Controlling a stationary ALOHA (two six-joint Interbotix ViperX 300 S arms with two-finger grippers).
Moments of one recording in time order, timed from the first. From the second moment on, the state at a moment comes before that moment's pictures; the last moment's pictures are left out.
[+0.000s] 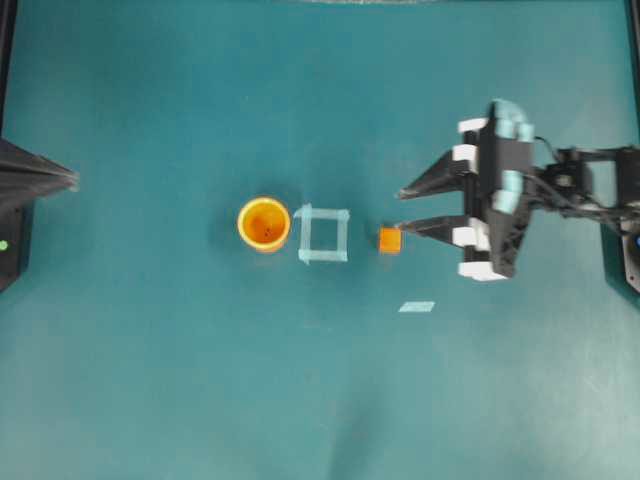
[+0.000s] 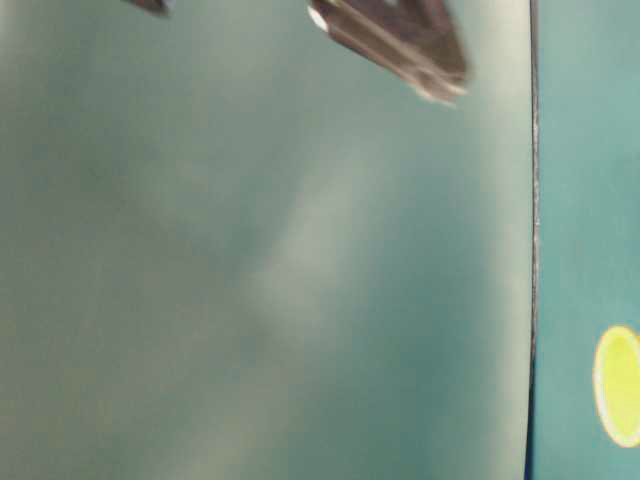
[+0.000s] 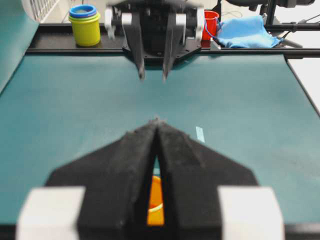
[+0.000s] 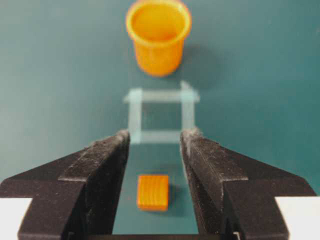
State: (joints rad) left arm 0.00 -1.25 1.19 0.01 0.00 0.01; right arm -0.04 -0.29 0.91 0.00 -0.12 0.03
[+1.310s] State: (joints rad) left arm 0.00 -1.48 1.24 0.01 0.18 0.01; right arm 0.02 -0.02 0.90 0.01 -0.09 0.10
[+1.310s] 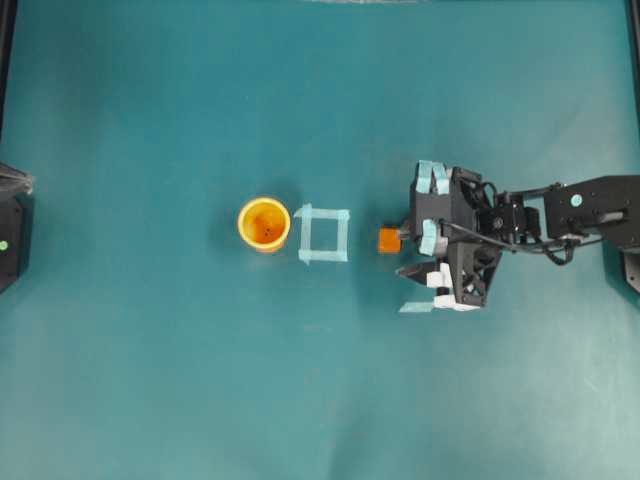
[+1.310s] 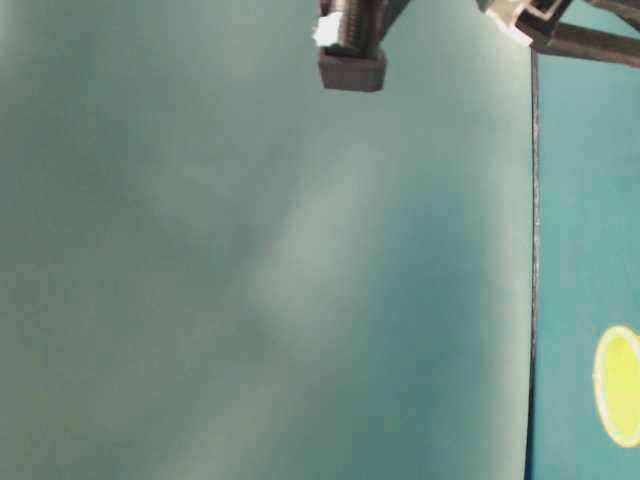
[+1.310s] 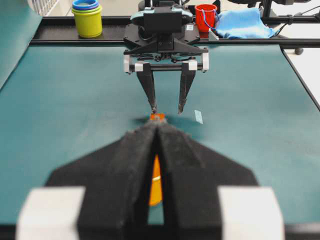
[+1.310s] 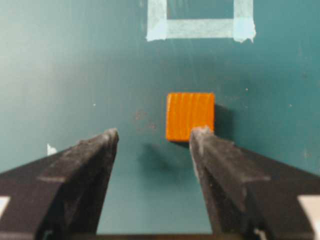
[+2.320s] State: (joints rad) left arm 0.00 -1.48 1.24 0.01 0.18 0.01; right arm -0.04 0.06 0.79 -0.04 -0.08 0.08
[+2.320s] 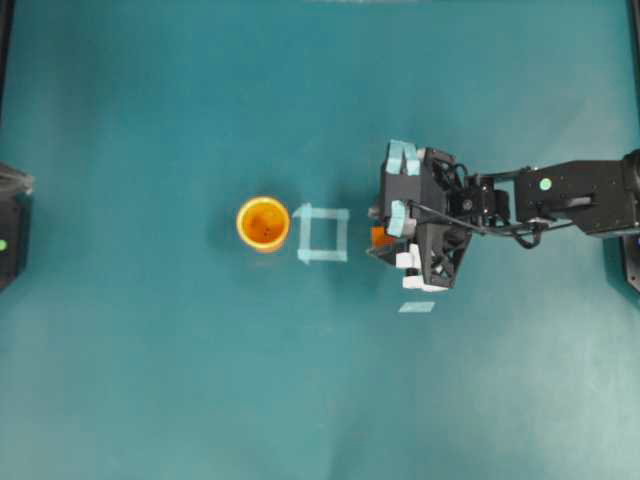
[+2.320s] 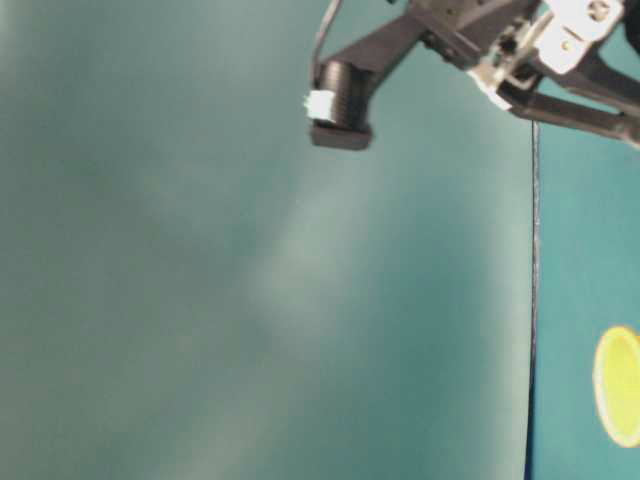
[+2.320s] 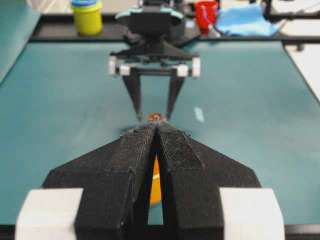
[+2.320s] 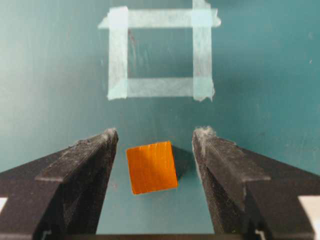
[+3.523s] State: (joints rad) left arm 0.00 -1.49 1.24 0.01 0.22 -0.01; right arm -0.04 -0.08 0.59 -0.04 0.28 0.08
